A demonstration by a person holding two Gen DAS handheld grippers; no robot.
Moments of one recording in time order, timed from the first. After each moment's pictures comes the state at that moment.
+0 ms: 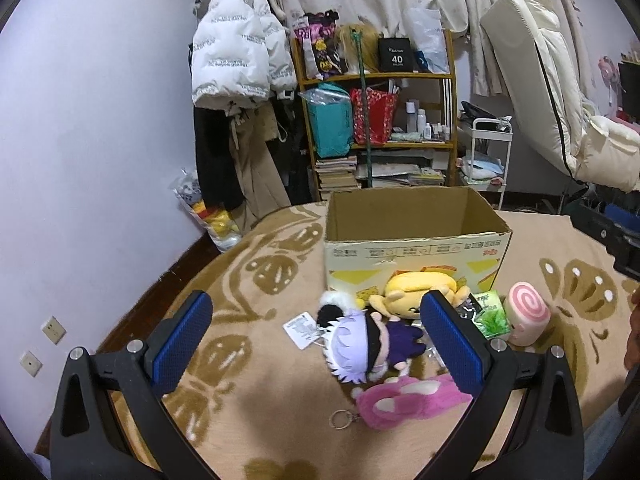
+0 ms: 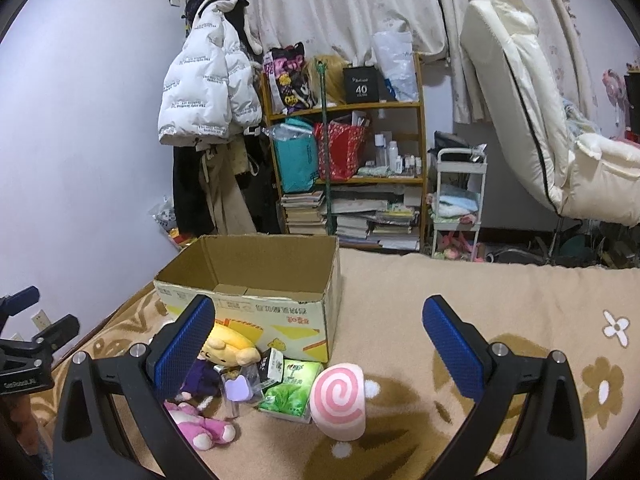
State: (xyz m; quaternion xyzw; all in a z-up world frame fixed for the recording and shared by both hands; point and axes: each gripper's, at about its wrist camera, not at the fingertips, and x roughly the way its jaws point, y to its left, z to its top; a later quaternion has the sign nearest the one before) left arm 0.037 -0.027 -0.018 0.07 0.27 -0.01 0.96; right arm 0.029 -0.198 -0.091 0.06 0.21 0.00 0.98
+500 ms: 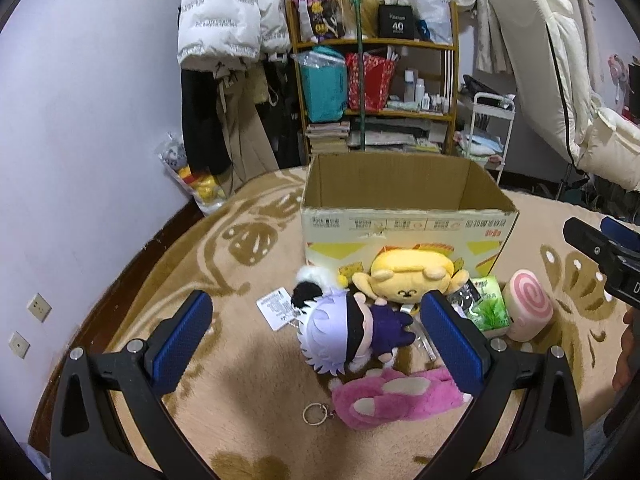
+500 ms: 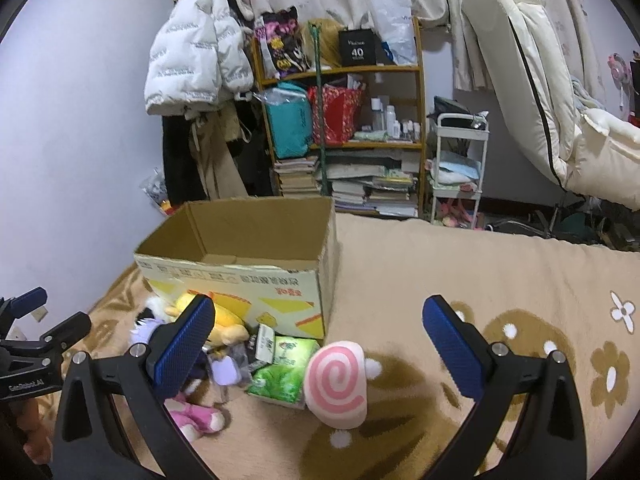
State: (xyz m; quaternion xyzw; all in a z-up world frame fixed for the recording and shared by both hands) left arm 0.069 -0.039 -0.044 0.05 0.34 -0.02 0.94; right arm 0.058 -0.206 -0.111 0.07 0.27 -0.02 0.96
